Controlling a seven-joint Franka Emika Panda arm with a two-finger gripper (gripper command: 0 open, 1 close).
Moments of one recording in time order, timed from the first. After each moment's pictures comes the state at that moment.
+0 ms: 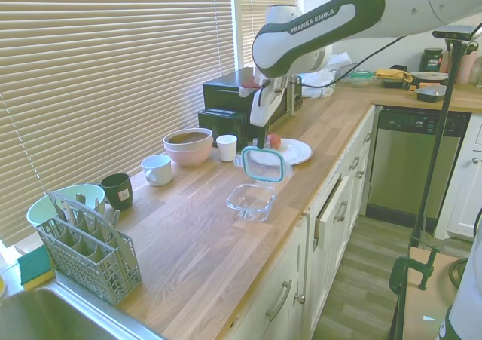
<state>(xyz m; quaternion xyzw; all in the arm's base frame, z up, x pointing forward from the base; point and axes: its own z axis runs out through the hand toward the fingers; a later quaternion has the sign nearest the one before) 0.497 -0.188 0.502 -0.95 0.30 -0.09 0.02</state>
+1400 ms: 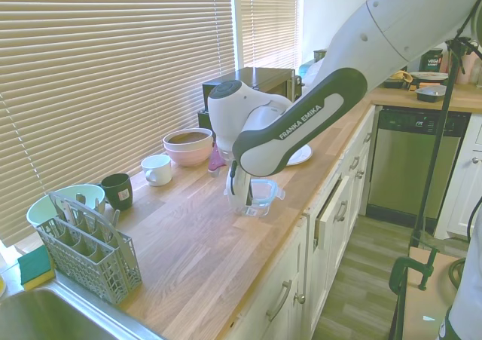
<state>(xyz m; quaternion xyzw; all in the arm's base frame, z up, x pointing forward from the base) 0.517 -0.057 0.374 -0.96 0.23 -0.08 -0.14</state>
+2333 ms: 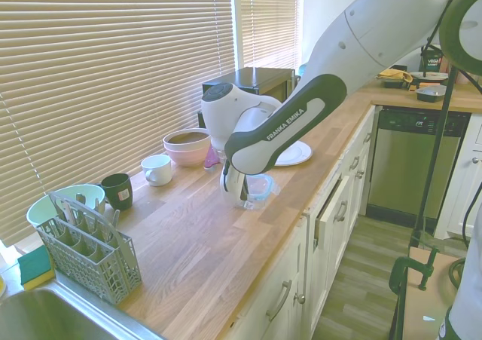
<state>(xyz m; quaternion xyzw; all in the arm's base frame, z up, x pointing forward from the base) 0.546 -0.081 0.367 -0.95 0.25 -0.08 -0.16</state>
